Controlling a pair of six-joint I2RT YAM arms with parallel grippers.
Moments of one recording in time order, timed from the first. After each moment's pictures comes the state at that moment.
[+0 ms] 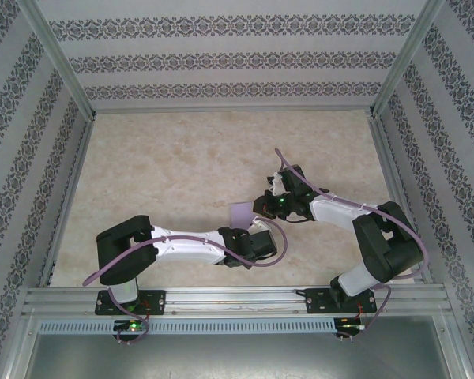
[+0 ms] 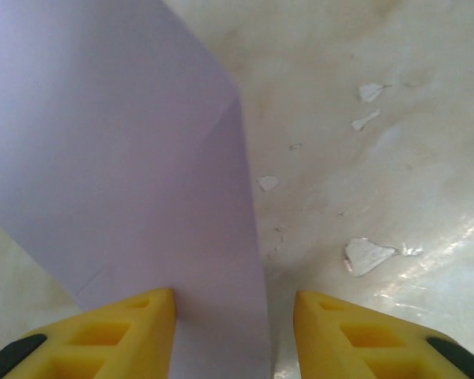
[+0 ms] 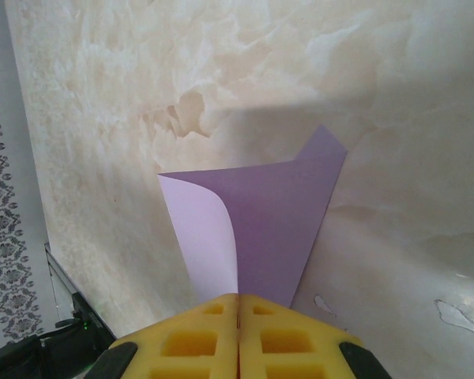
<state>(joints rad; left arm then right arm) -1.22 1.78 1.06 -0.52 -0.39 -0.50 0.45 1.54 0.72 -0.11 -0.62 0.76</state>
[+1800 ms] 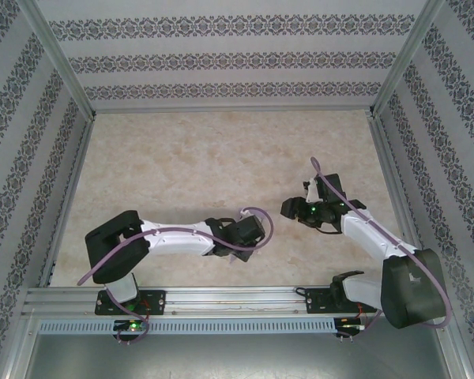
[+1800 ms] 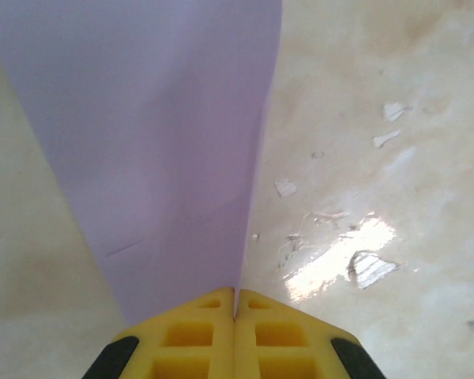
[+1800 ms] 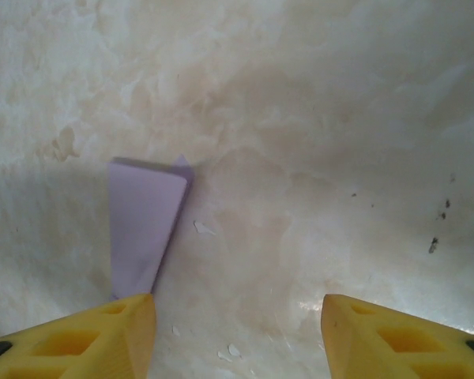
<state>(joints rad) -1.09 1.70 0.96 -0.38 -0.14 -0.57 0.21 1.20 0.58 -0.41 -0.48 0.54</state>
